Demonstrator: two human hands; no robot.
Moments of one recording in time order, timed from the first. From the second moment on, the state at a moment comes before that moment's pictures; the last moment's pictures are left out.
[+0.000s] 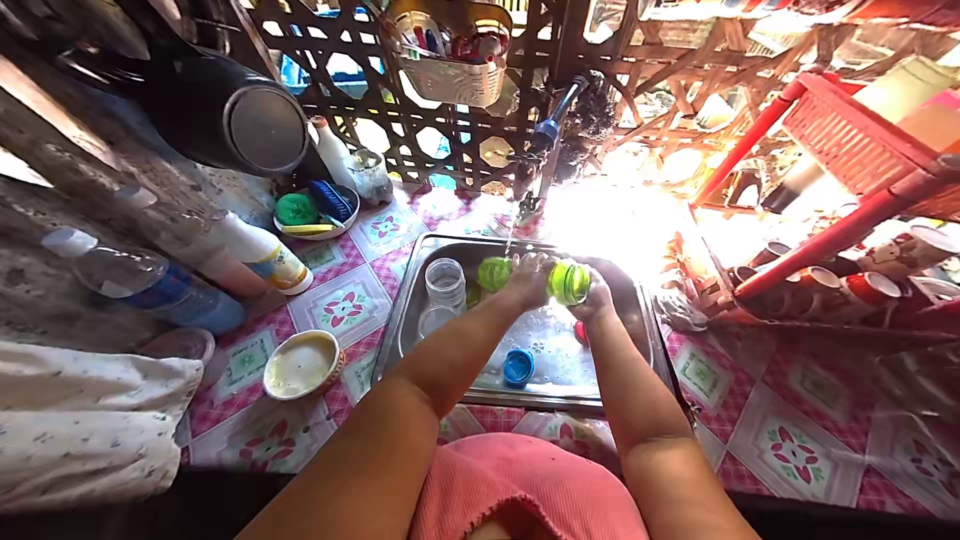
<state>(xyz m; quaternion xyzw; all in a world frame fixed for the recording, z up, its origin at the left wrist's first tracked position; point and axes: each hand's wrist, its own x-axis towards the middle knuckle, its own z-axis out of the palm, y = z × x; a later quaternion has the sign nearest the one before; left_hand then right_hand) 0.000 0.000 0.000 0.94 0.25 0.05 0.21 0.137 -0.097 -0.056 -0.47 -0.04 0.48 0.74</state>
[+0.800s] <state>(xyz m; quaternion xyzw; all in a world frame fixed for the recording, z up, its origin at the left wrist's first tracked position) 0.024 -0.031 0.006 0.98 0.09 -0.10 -0.16 0.085 -0.121 -0.096 -0.50 0.19 0.41 0.74</state>
